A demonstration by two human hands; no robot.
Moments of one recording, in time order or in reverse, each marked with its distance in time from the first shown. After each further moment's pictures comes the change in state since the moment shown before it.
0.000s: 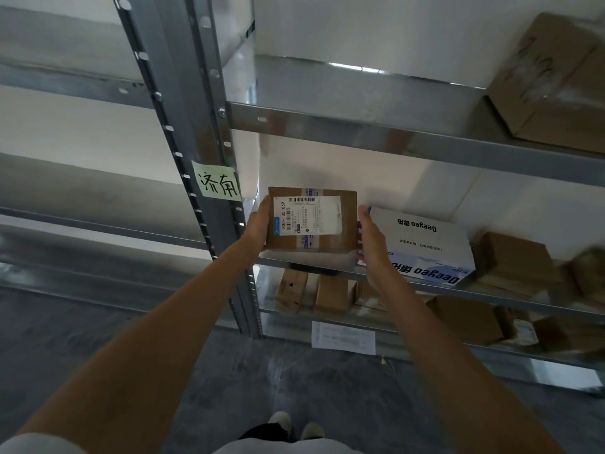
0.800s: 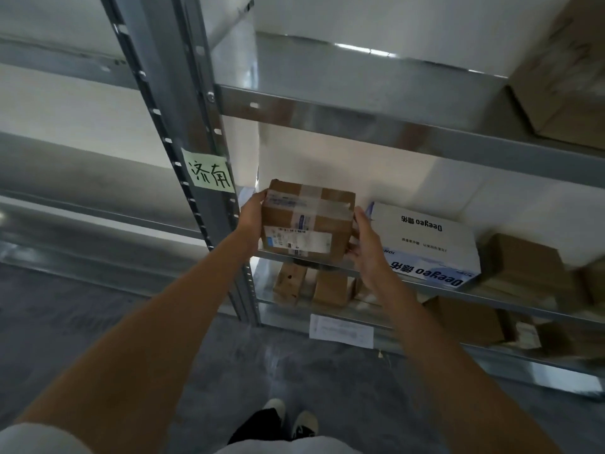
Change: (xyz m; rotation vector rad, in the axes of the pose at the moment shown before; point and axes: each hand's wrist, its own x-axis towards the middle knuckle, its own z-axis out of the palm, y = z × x) left_hand 0.030 -0.011 0.003 -0.107 0.068 0.011; right_hand 0.021 0.024 -0.004 0.163 -0.181 0.025
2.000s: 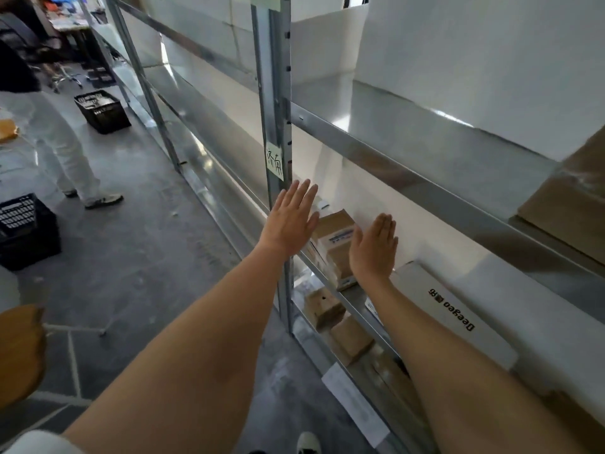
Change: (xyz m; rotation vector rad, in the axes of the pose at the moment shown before) left_hand -0.097 -0.012 0.091 1.441 0.701 0.426; right_hand 0.065 -0.032 -0.033 -1.131 -0.226 -0.782
